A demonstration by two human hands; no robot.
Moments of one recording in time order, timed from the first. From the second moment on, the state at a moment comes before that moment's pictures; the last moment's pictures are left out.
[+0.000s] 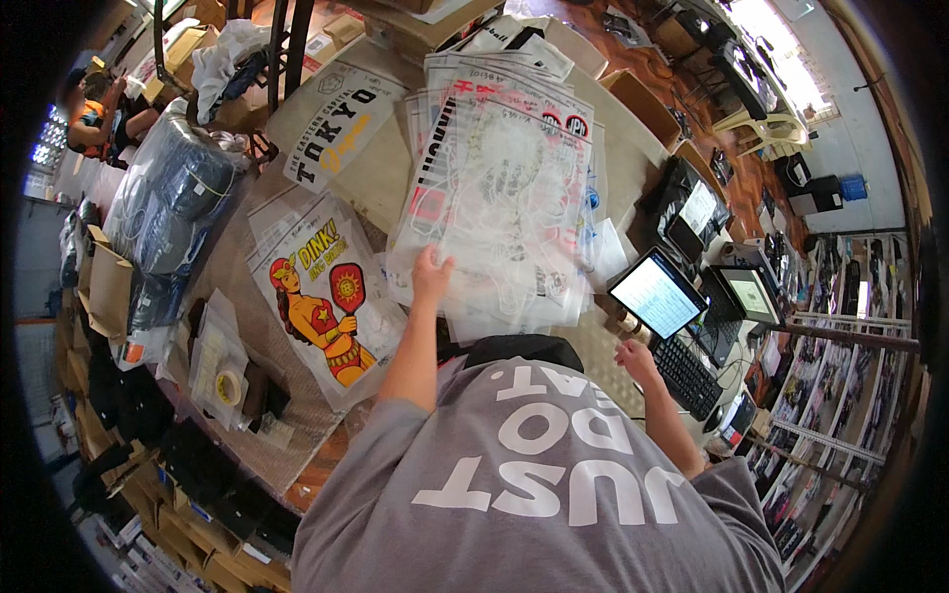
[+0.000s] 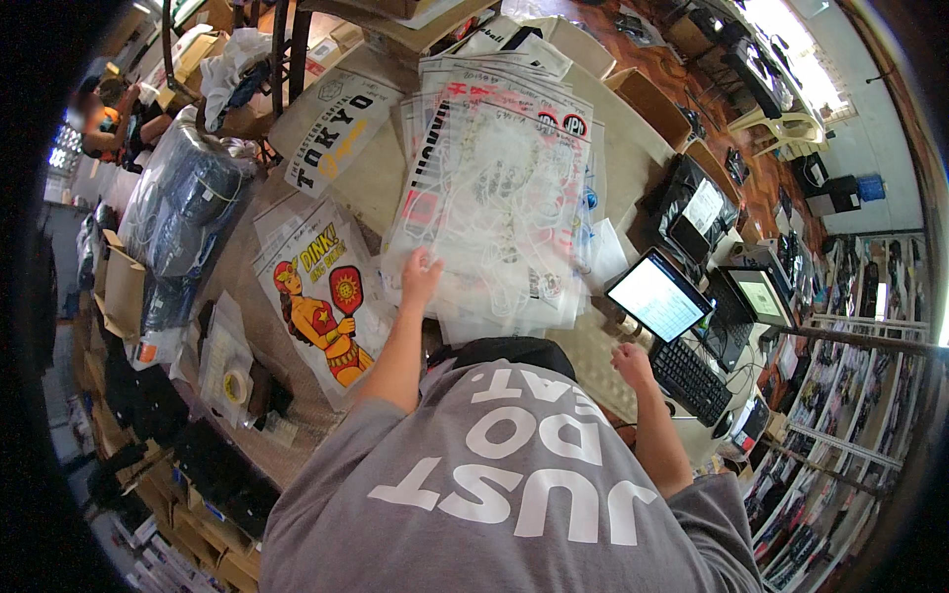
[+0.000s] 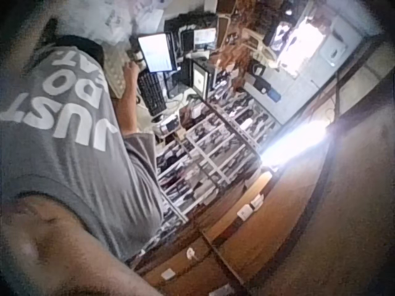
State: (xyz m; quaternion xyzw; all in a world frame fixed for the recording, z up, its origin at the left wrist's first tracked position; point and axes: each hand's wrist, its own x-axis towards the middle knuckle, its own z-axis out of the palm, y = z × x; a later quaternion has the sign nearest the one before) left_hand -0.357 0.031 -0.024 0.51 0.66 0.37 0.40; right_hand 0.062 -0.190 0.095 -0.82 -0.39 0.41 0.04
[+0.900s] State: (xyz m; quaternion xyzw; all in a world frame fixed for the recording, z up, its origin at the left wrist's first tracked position) left_hand -0.375 0.059 0.016 0.39 0.65 0.55 0.35; right_hand 0.065 -0.190 0.071 -0.81 -0.38 0.44 0.06
